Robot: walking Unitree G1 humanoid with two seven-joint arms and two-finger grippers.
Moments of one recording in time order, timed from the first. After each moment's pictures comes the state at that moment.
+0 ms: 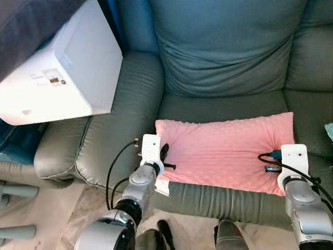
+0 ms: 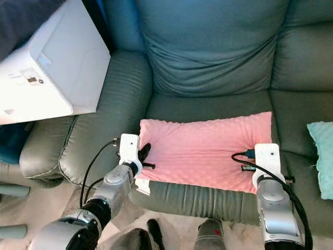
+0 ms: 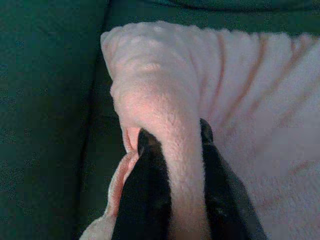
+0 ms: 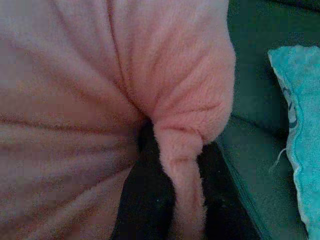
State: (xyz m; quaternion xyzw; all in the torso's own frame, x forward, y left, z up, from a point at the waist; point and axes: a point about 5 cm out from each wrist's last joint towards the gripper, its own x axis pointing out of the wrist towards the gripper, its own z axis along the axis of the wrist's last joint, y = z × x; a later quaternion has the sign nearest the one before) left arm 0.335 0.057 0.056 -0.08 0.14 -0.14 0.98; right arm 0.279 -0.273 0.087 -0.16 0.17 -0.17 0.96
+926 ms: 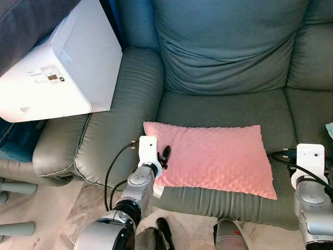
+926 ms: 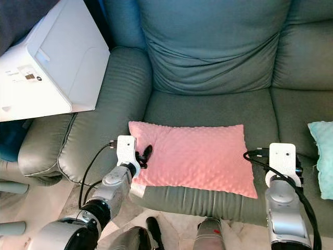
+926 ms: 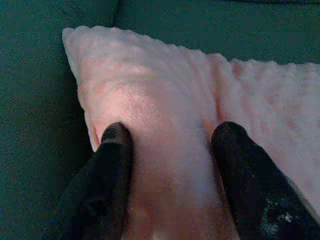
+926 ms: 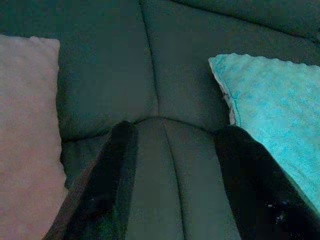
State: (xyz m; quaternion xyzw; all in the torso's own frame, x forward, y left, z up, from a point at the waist) left arm 0.331 0.056 0.050 -0.07 0.16 -0.13 0.98; right arm 0.275 -0.293 0.097 -0.17 0.14 -0.25 0.94
